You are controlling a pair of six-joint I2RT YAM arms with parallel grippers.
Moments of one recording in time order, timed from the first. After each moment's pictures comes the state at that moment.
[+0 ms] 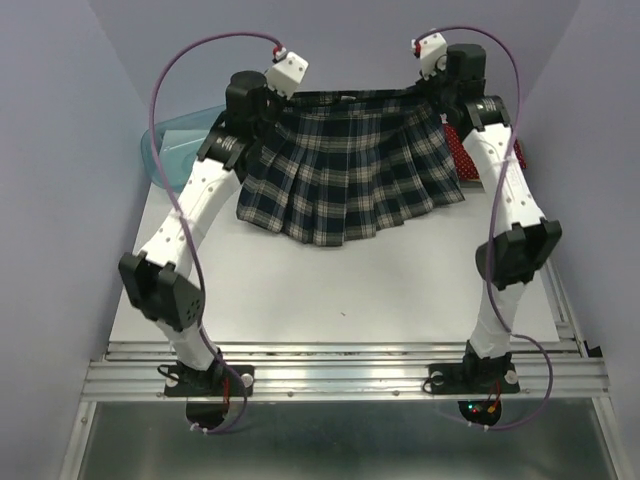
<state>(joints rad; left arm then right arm) -0.43 1.64 1.81 -0.32 -0.25 0.46 0.20 1.94 2.24 -0.66 0.18 -0.49</state>
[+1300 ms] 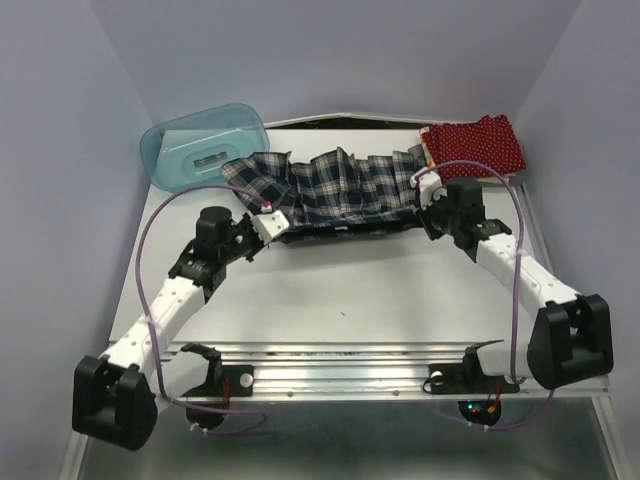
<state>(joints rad) -0.29 1.04 0.66 -0.12 0.34 0.65 0.21 1.33 0.90 -0.25 -0.11 -0.40</state>
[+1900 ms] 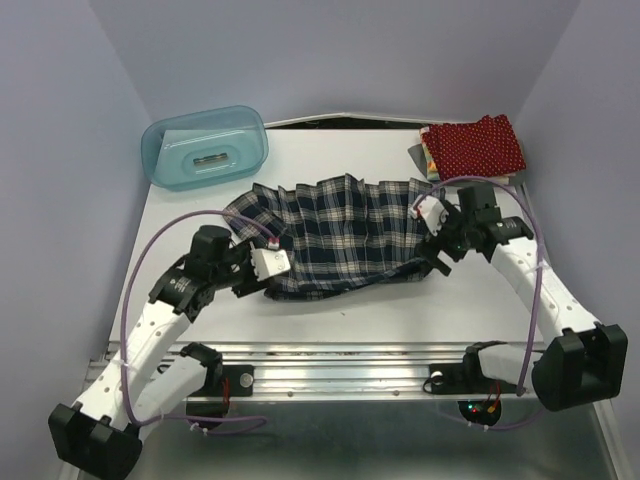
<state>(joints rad) -0.40 0.79 0.68 -0.68 0.32 0.87 0.18 1.19 0.94 -0.78 -0.23 -0.77</state>
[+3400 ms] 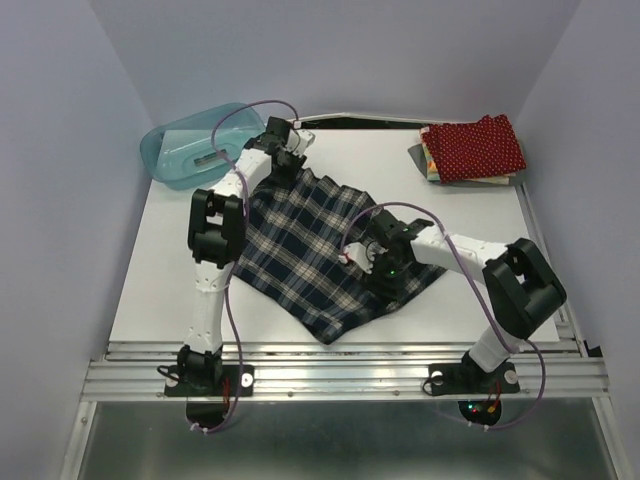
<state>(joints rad) -0.29 2.36 2.05 -0.65 0.05 0.30 0.61 1.65 1.00 -0.74 -0.26 -0.64</state>
